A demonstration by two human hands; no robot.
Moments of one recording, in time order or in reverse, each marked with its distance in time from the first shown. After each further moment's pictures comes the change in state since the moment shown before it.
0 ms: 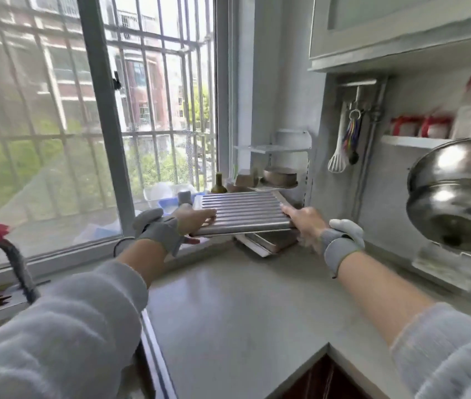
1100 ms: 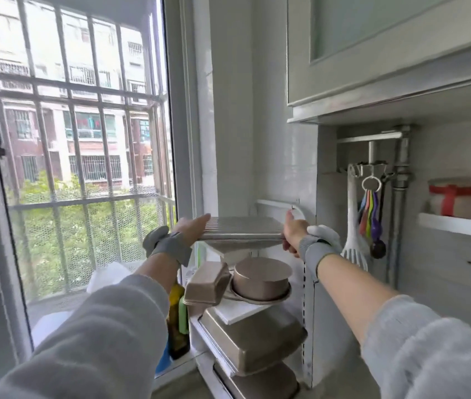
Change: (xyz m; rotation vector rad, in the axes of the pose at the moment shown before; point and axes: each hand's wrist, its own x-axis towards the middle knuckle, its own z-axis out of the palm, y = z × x) left_hand 0.390 0.201 0.113 -0.109 0.176 0.107; right_hand 0.429 -0.078 -0.036 0.093 0.099 0.023
